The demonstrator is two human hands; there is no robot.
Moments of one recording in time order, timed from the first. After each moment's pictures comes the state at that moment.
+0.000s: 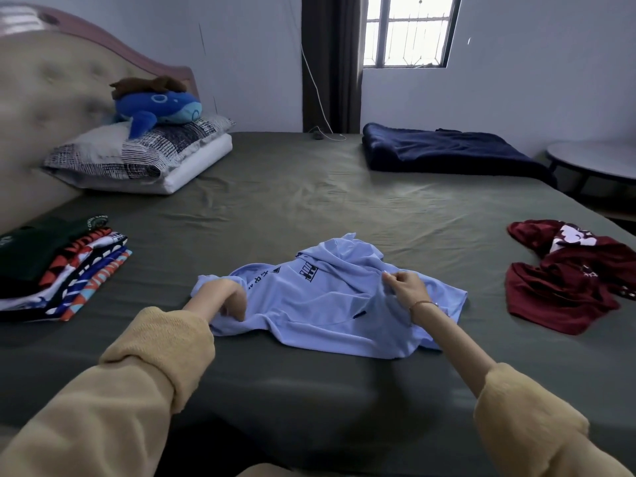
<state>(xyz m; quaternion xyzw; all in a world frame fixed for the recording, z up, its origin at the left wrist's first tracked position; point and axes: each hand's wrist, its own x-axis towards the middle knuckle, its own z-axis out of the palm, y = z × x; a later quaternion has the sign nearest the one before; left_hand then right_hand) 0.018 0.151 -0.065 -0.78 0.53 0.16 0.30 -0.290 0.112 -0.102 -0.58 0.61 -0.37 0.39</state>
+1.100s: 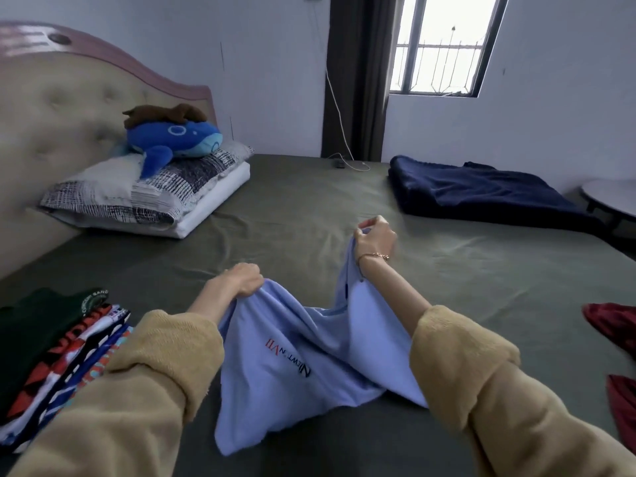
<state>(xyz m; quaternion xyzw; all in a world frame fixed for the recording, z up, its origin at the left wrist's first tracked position) 0.141 -0.045 0.005 -0.77 0.62 0.14 0.01 -0.079 -0.083 0.056 -0.54 0.66 -0.47 0.24</state>
